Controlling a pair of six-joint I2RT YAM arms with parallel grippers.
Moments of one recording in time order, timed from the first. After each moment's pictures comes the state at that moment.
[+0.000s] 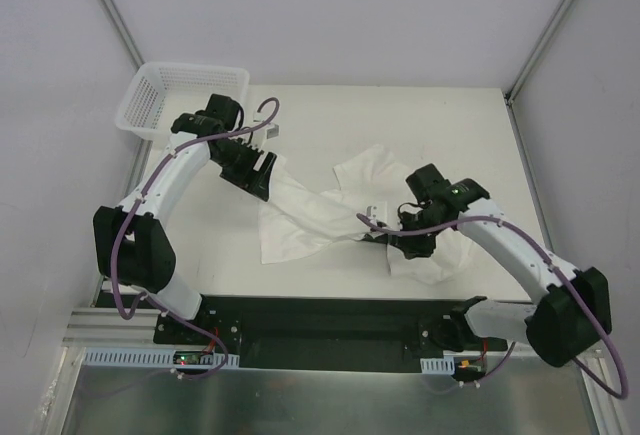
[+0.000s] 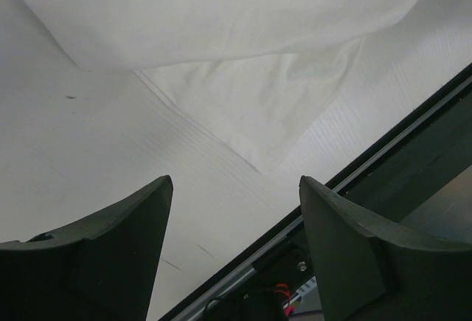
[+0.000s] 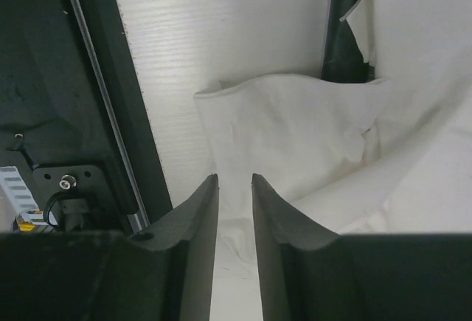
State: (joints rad) left arm -0.24 1.58 1.43 -1.10 0.46 0.27; right arm 0.53 1.20 0.95 -1.12 -0.37 -0.93
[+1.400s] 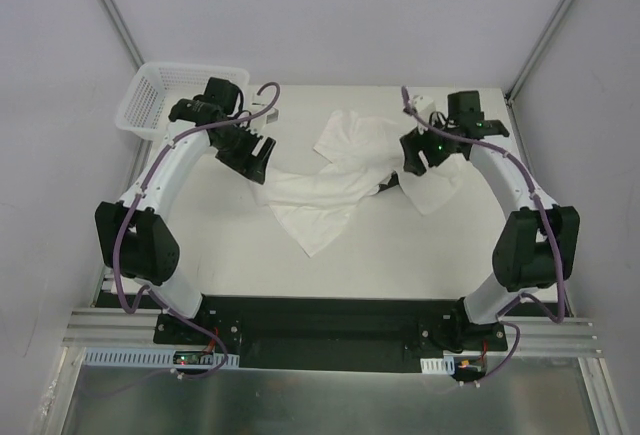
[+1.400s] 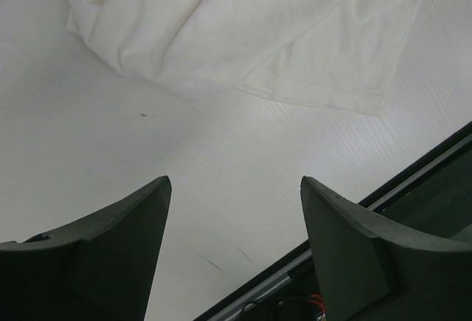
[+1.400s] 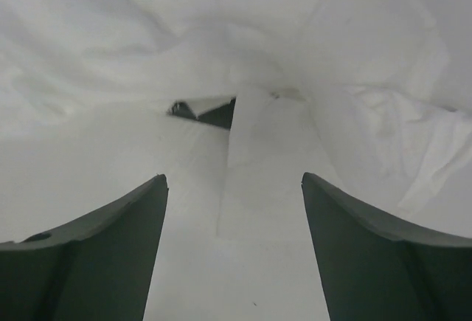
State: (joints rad) left arm -0.24 1.64 1.58 -1.13 0.36 0.32; right arm 0.13 1.61 1.44 -0.70 -0.40 -0.41
